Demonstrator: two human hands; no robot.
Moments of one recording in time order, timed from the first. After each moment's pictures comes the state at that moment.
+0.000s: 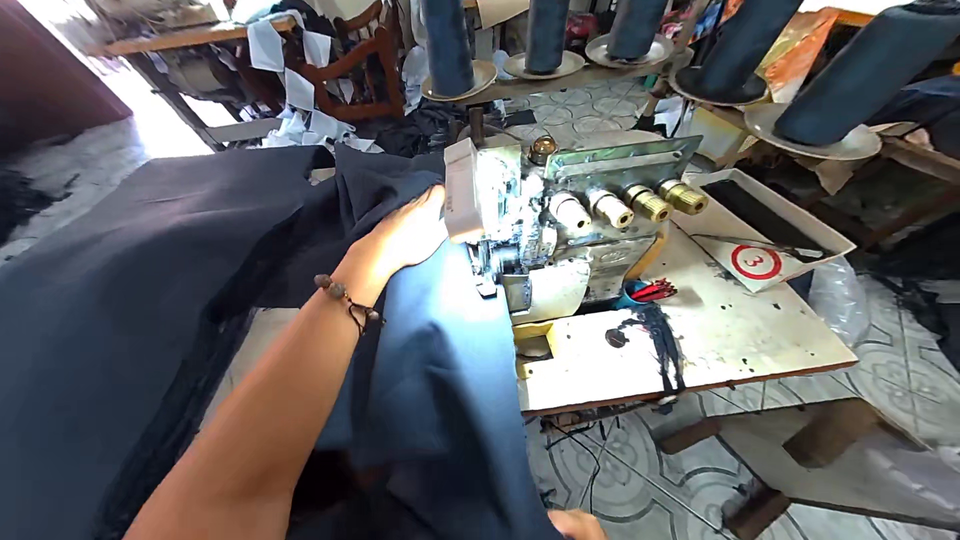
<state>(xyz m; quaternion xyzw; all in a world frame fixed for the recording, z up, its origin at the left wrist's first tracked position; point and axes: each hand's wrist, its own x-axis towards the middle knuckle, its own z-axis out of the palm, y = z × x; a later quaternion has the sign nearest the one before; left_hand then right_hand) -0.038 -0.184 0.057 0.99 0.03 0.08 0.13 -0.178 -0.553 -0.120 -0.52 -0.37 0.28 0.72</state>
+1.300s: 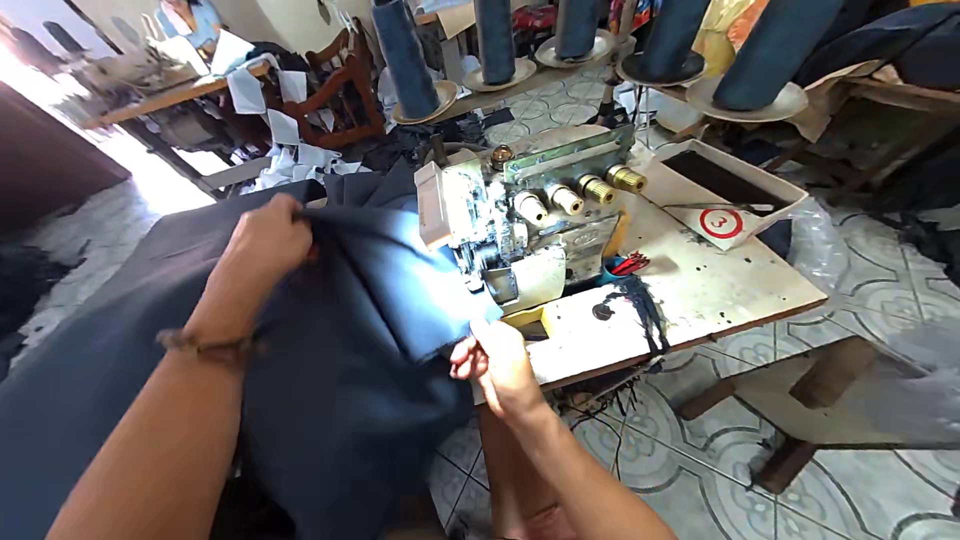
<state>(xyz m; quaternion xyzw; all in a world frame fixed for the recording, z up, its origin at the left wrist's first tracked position) -0.124 -0.139 0.143 0.94 0.32 0.09 0.10 -0.115 -0.397 -0.010 -0.39 -0.09 0.29 0.87</state>
